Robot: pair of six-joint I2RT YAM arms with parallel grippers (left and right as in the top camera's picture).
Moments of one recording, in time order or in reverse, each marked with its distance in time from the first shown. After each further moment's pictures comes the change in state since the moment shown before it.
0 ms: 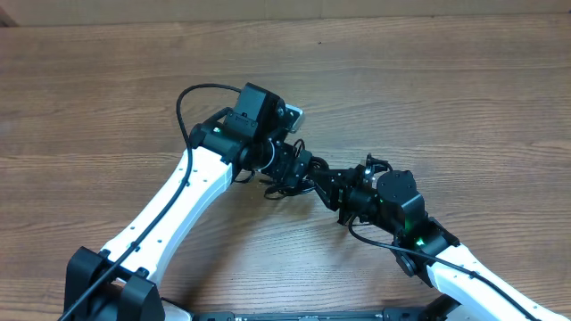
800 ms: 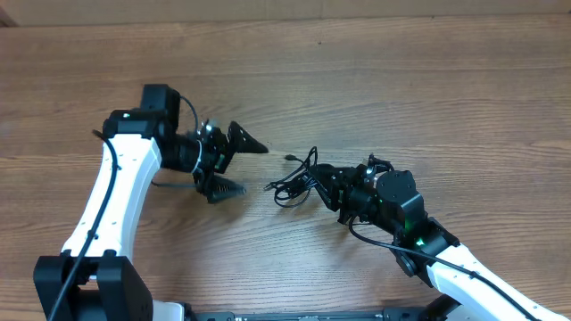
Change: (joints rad) left arm 0.425 0.000 -0.009 -0.393 0.660 -0.569; right arm 0.000 0.000 0.000 -0.011 0.027 0.002
